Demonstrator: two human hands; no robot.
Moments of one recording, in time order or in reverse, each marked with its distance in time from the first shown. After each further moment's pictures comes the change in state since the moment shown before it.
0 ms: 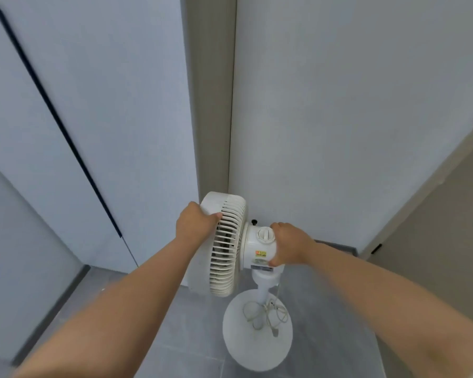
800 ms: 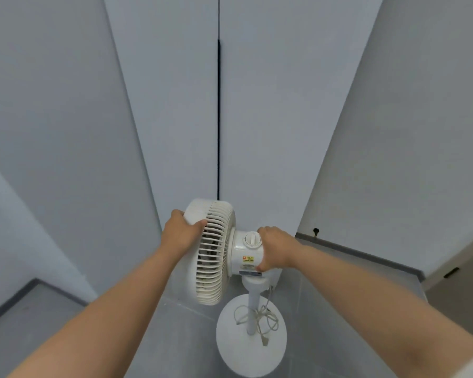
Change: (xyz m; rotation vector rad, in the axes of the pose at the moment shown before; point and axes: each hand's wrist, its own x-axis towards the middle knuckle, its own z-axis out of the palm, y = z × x) left_hand -0.071 -0.309 -0.282 -0.210 0.166 -0.083; right_hand -0.012 -0.403 0.063 -0.071 -0.024 -0.240
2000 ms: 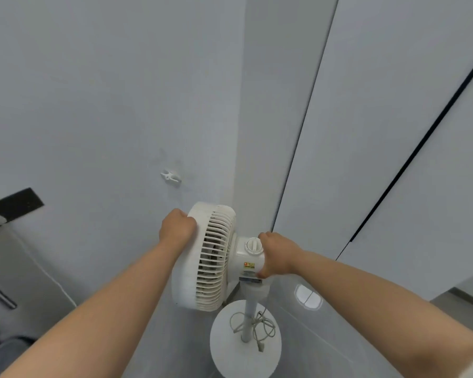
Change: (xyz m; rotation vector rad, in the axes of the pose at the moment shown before) left_hand 0.121 -0.314 -0.405 -0.011 0.261 -0.296; right_hand 0.204 -0.479 0.076 -0.069 -0.095 -0.268
